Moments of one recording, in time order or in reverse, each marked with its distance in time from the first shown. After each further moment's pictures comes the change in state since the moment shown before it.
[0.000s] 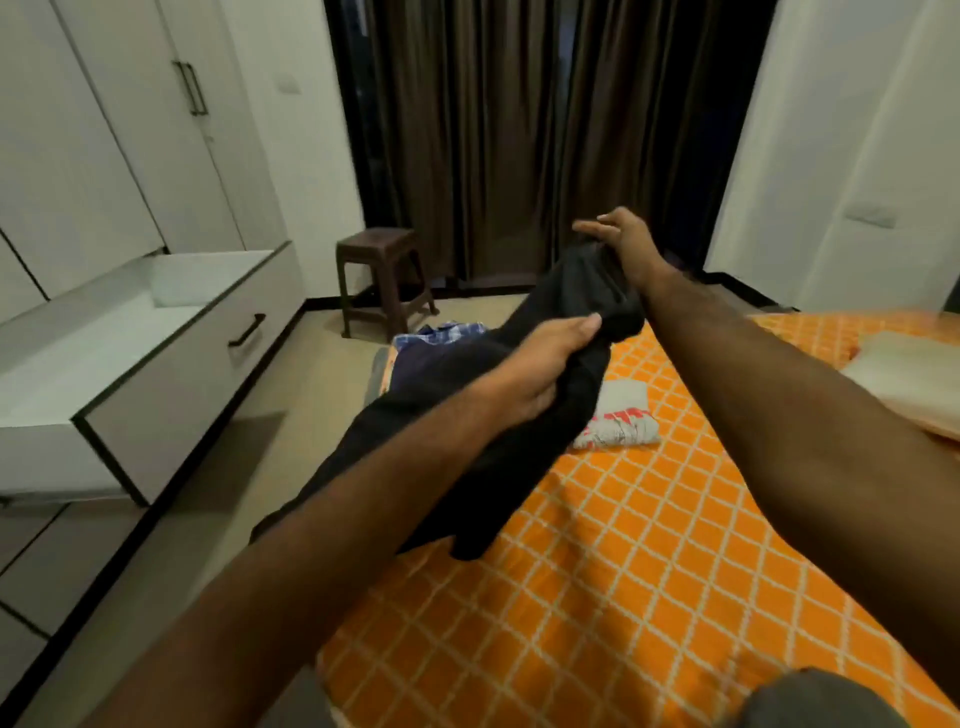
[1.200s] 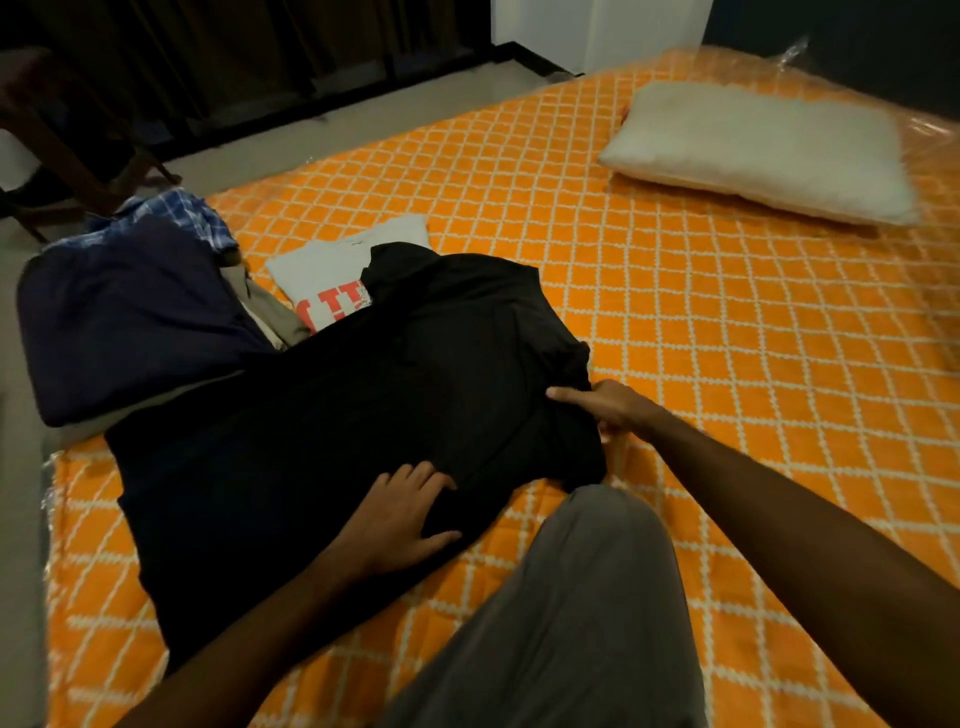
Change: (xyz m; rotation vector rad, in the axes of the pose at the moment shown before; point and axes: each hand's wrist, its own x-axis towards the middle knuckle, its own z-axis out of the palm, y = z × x) left_hand -0.020 -0.345 0.000 1.649 -0.670 0.140; right_hand -0.183 0.300 -0.367 -0.749 0.170 0.815
